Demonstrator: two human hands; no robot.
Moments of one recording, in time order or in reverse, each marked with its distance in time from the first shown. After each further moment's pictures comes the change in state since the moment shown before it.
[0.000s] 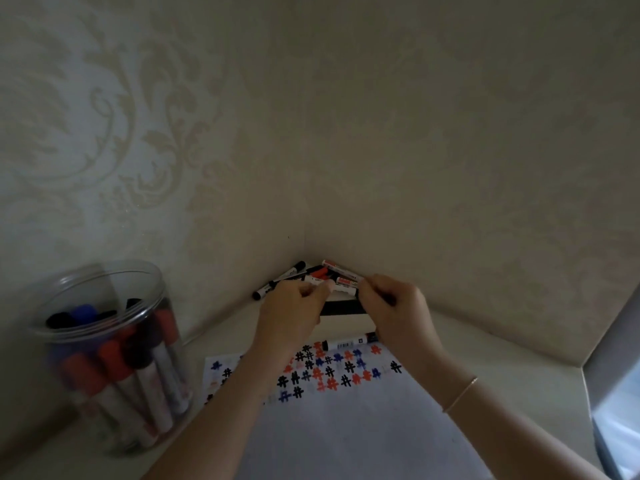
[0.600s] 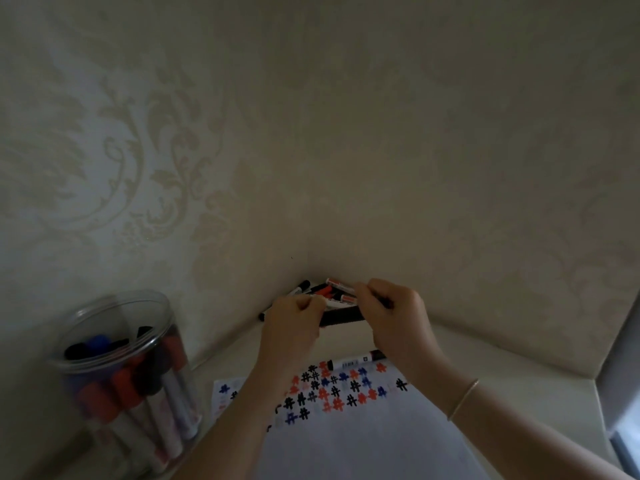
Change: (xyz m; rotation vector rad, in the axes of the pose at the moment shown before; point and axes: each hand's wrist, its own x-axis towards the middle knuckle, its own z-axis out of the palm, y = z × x) left_hand -0.004 0.017 -0.004 -0.092 0.079 -0.035; right_hand 0.008 -0.018 -0.004 0.111 0.012 -0.044
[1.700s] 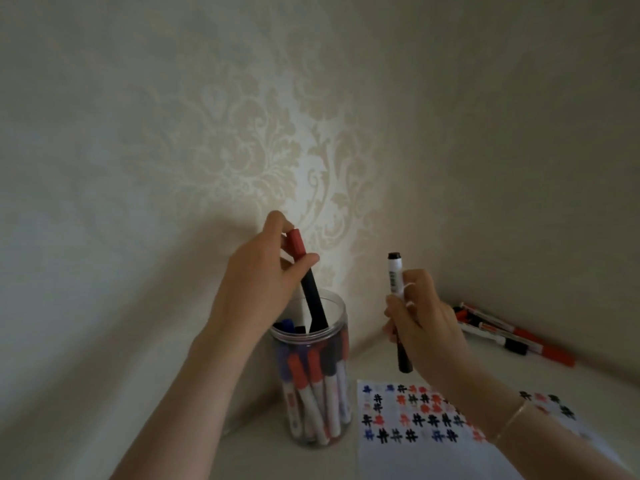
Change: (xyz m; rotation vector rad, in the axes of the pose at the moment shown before) left_hand -0.043 0.028 -0.211 0.571 0.469 0.338; right_hand -0.010 -0.051 0.118 -0.001 -0.230 -0.308
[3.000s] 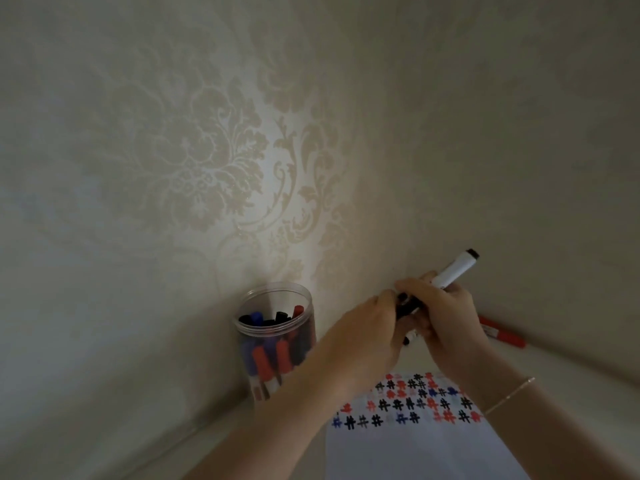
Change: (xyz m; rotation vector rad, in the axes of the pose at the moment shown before) left_hand -0.049 0.066 0.101 -0.121 -0.644 0.223; right_hand -0.003 -0.003 -0.045 0.682 0.244 0.527
